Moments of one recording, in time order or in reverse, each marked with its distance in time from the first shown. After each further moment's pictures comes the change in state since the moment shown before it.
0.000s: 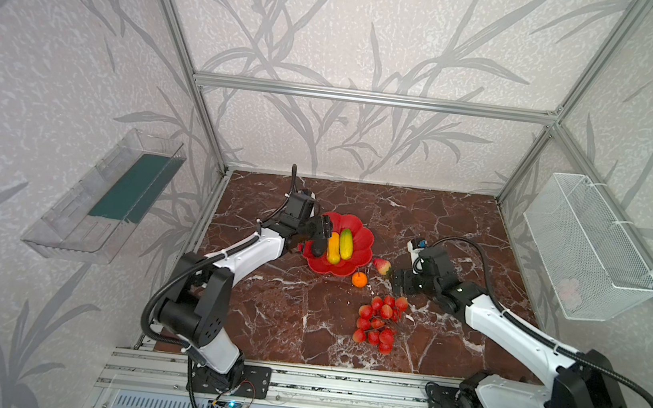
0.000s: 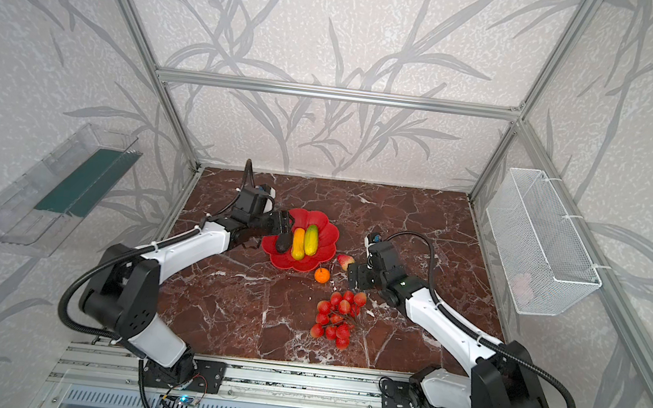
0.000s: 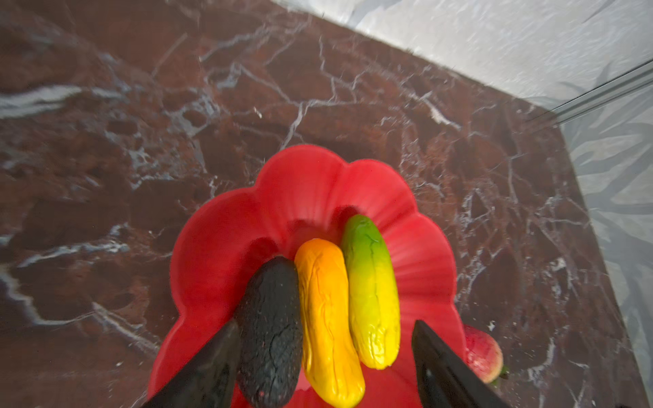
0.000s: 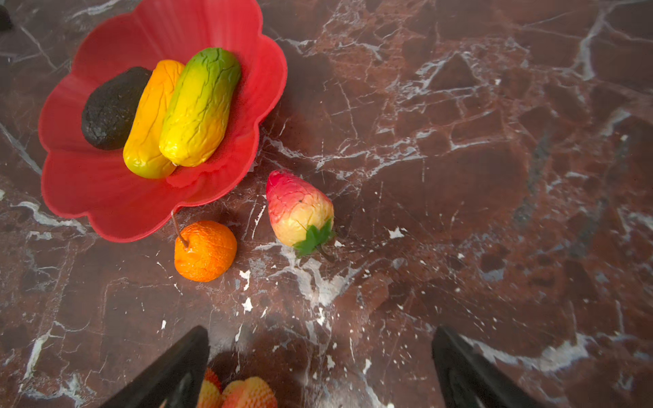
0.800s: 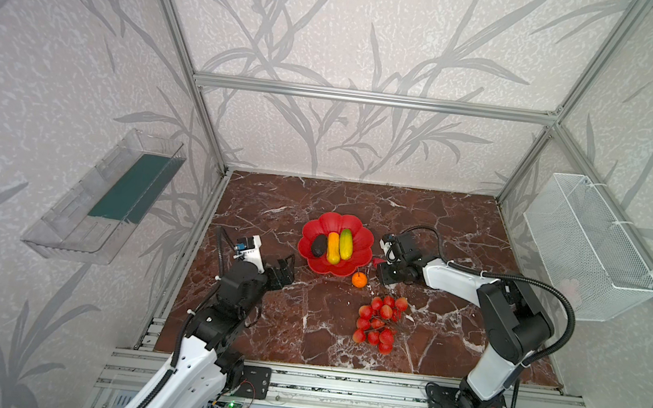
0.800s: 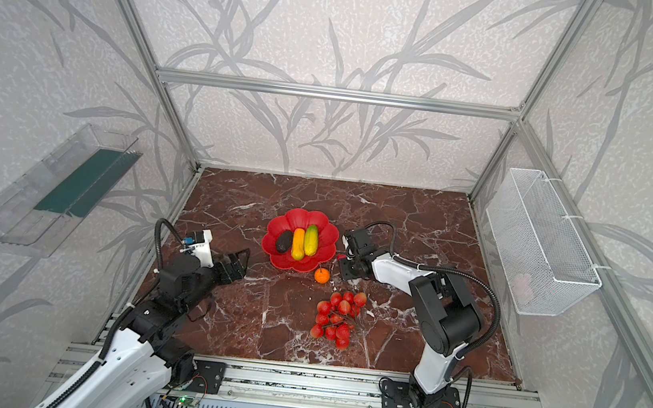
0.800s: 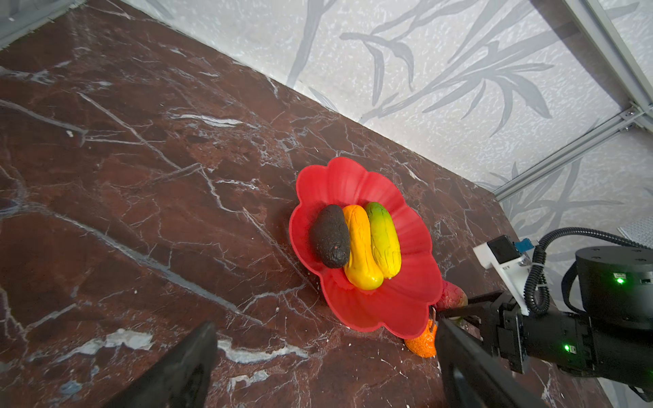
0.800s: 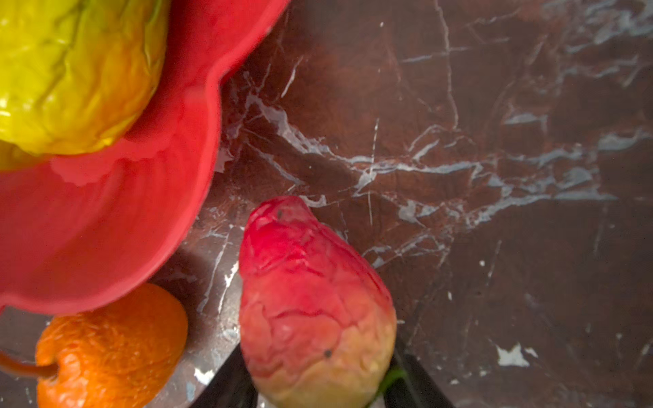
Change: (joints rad) left arm 0.006 -0.993 -0.650 -0.057 -0.180 -0.101; right arm 0.000 0.468 0.217 0.044 -0.080 -0.074
